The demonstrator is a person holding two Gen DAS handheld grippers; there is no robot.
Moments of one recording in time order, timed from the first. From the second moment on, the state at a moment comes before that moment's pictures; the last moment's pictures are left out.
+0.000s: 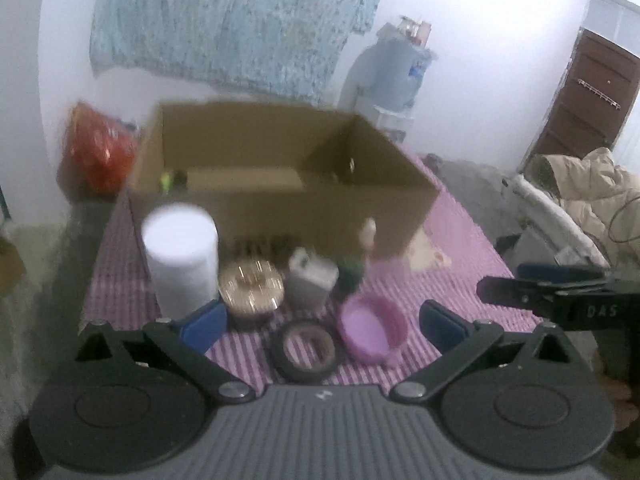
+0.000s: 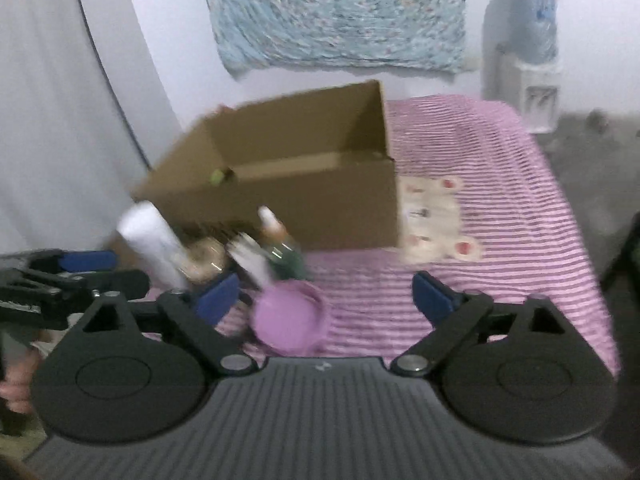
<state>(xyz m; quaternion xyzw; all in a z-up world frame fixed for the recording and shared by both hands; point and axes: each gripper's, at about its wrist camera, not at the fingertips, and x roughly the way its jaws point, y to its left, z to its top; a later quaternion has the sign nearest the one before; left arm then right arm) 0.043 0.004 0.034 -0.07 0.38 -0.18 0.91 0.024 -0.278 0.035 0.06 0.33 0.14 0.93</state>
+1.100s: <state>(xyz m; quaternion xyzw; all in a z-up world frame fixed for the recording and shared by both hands) 0.043 -0.086 -0.029 0.10 0.37 -0.24 0.89 0.081 -0.274 -0.034 0.09 0.37 0.19 0.91</state>
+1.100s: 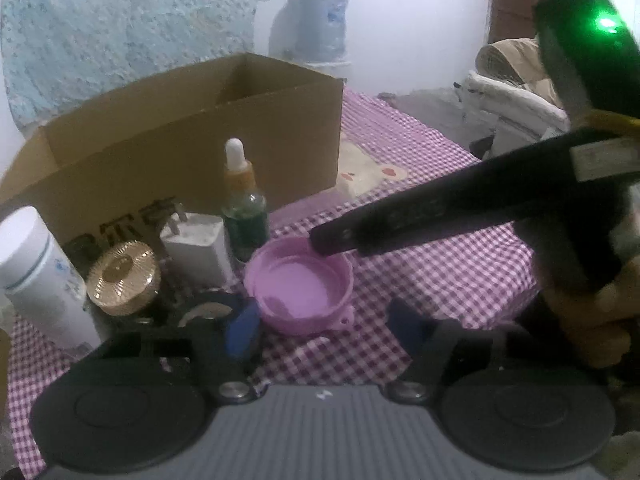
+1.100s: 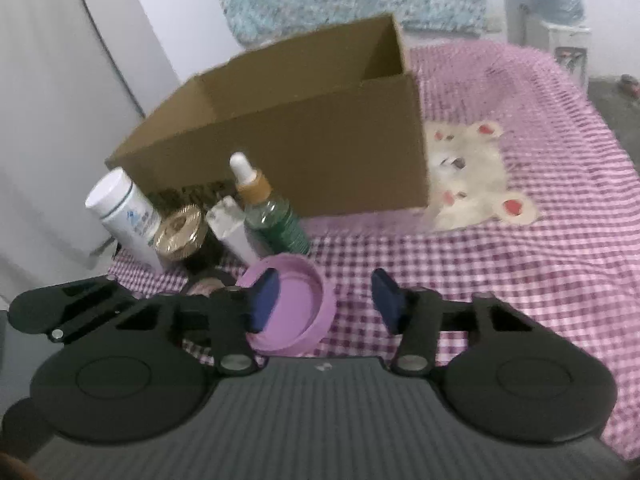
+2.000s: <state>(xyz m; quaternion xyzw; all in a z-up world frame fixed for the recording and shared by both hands) 0.035 -0.118 -0.035 0.11 0.38 -0.28 0.87 0.076 -0.303 -0.048 0.12 0.42 0.16 0.88</state>
